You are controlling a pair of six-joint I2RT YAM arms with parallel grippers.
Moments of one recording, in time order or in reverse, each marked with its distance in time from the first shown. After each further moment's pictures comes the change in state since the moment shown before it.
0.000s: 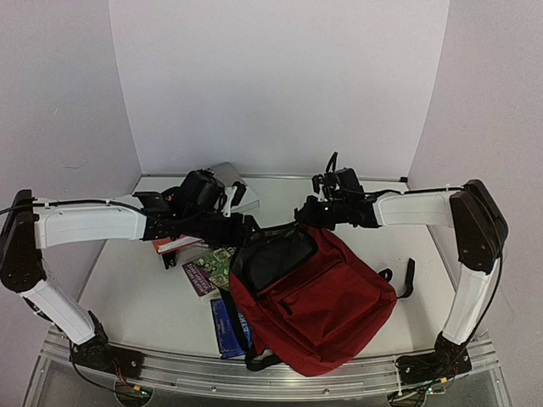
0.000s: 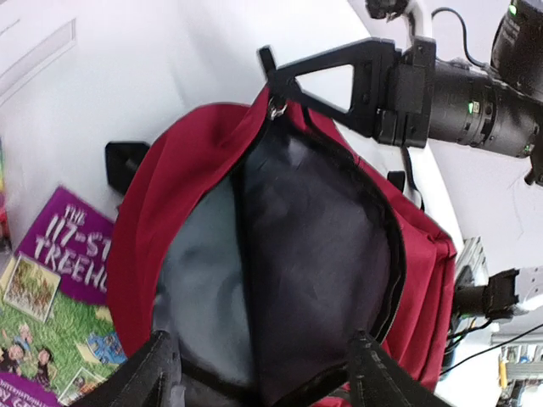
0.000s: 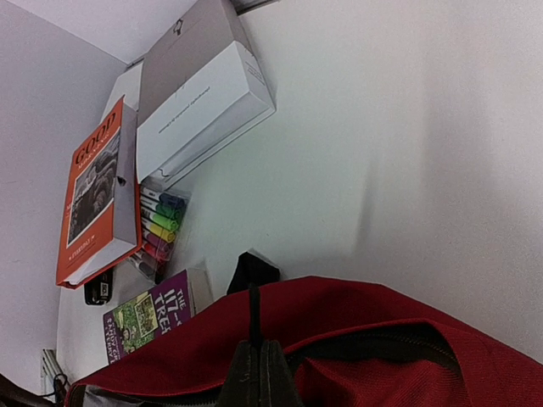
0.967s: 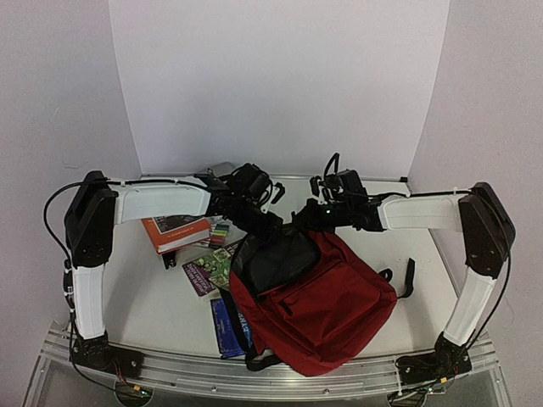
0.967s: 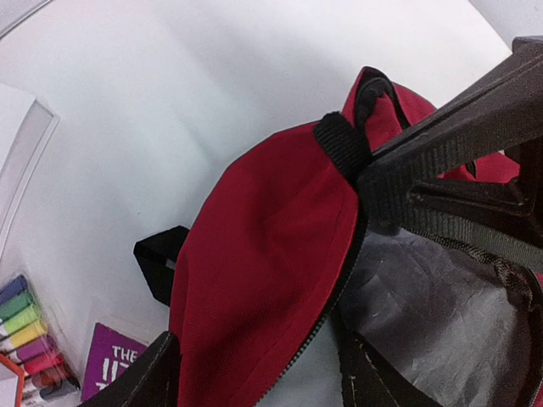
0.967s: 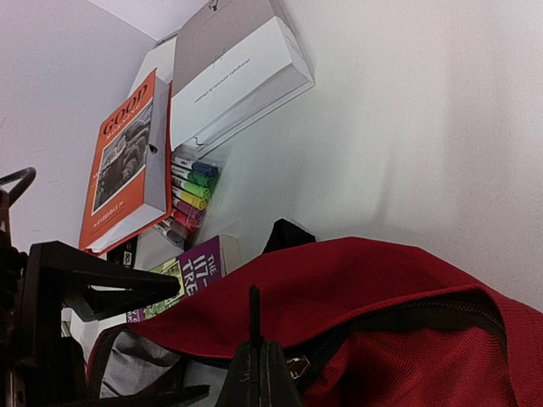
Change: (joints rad) left arm 0.016 0.477 0.509 -0.235 -0.117 0.416; right arm 0.021 -0.060 -0.055 0.009 -0.063 -0.007
